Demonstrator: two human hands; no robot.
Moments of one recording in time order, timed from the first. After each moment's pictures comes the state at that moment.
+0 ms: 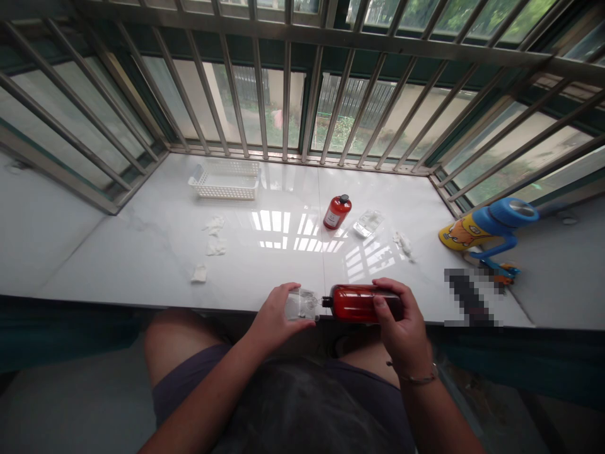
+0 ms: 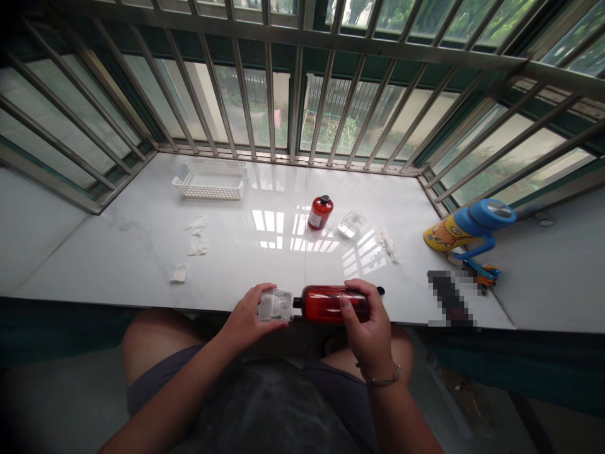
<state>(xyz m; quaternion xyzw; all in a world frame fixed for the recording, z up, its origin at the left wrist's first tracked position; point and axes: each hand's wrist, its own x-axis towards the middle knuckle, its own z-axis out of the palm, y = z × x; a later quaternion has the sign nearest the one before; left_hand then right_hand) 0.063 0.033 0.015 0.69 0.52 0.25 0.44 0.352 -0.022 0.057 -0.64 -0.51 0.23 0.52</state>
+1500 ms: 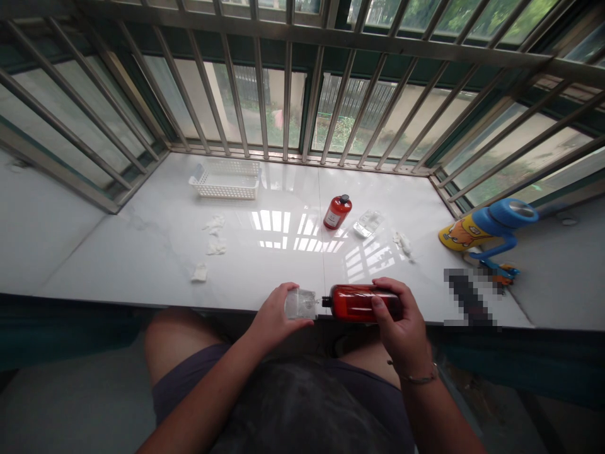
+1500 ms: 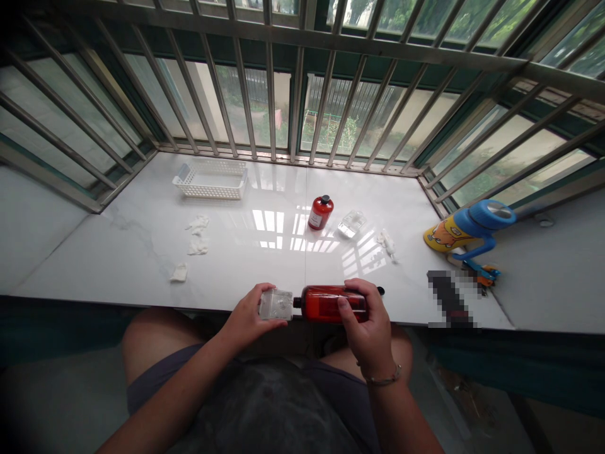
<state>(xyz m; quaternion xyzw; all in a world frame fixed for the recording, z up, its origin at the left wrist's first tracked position) 0.063 0.035 0.010 0.67 0.53 0.24 0.46 0.353 -0.021 0.061 -0.64 -0.55 0.20 0.51</state>
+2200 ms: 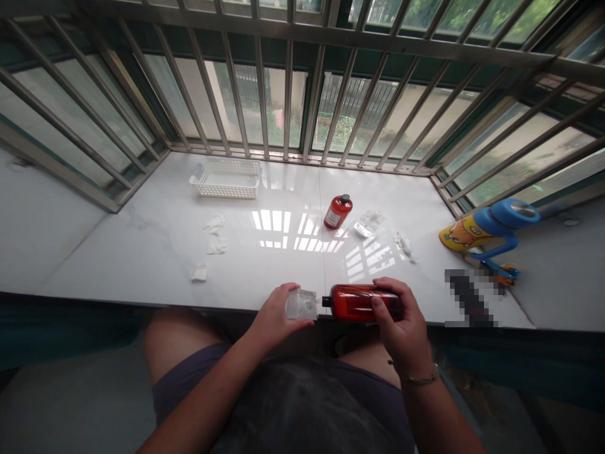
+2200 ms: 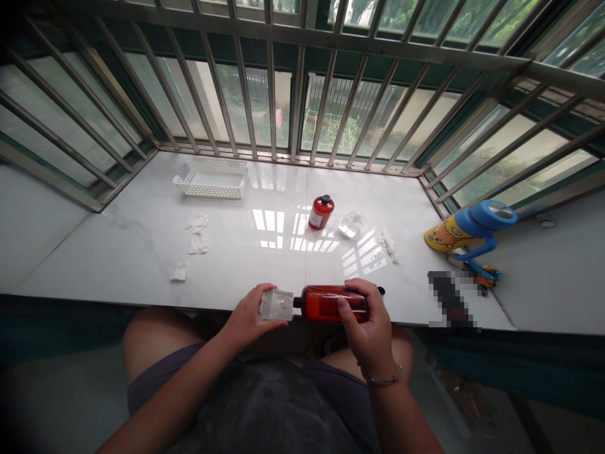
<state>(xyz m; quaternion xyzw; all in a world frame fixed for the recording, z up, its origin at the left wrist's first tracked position) 0.064 0.034 0.008 0.68 0.52 0.26 0.44 0.352 -0.021 0.062 -0.64 -0.55 0.19 0.50</state>
